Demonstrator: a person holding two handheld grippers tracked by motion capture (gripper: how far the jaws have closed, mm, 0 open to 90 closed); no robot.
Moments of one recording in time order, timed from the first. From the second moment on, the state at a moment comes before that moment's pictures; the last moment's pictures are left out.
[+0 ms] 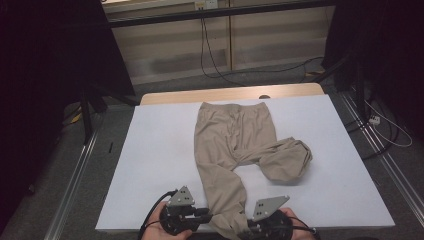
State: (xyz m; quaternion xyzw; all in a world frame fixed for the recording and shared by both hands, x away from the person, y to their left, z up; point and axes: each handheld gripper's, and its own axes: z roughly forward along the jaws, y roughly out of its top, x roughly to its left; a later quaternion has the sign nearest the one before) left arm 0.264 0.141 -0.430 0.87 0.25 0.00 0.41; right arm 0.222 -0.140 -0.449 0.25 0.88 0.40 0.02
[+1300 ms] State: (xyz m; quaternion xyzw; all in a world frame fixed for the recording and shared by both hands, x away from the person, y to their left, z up) left arm 0.260 0.145 -0.439 0.89 0.24 0.03 0.38; right arm 0.235 -0.127 -0.451 0.25 0.87 0.42 0.05
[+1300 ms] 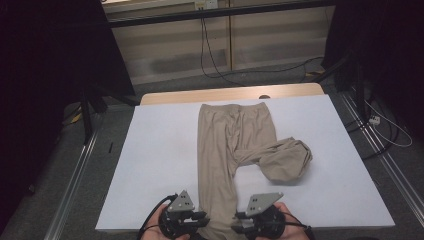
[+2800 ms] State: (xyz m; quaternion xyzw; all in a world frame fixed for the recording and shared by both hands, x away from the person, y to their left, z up) left arm 0.278 0.180 -0.443 0.89 0.29 0.08 0.33; right arm 0.254 -0.110 -0.461 0.24 0.89 0.39 0.08
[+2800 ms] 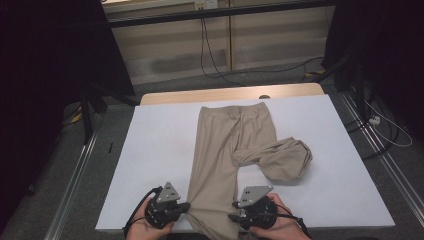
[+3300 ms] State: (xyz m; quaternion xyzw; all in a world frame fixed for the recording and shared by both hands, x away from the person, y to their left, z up) left arm 0.254 0.151 -0.442 0.90 0.21 0.09 0.36; right arm 0.239 -0.127 -0.458 0.23 0.89 0.38 0.06
